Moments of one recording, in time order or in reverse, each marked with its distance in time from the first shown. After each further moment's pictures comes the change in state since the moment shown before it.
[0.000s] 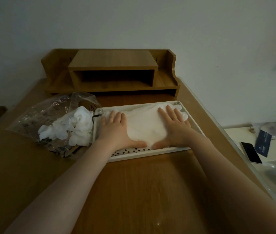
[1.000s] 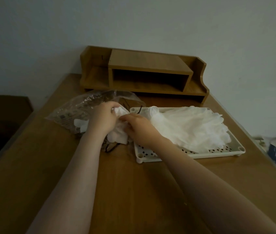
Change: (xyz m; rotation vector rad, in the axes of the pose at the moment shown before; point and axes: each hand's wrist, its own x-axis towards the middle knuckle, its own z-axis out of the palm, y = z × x) left_hand -0.031 -0.119 -0.031 -0.756 0.378 -0.239; right_hand 0.045 -0.202 0.030 0.156 0.233 -0.395
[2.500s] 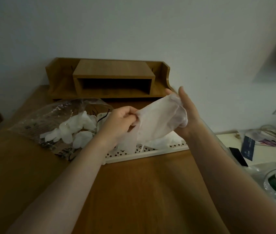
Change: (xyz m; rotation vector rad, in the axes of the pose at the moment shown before) left_hand -0.059 0.111 0.048 -0.562 -0.308 0.104; right_hand -0.107 0.099 -0.130 1.640 0.340 0.315
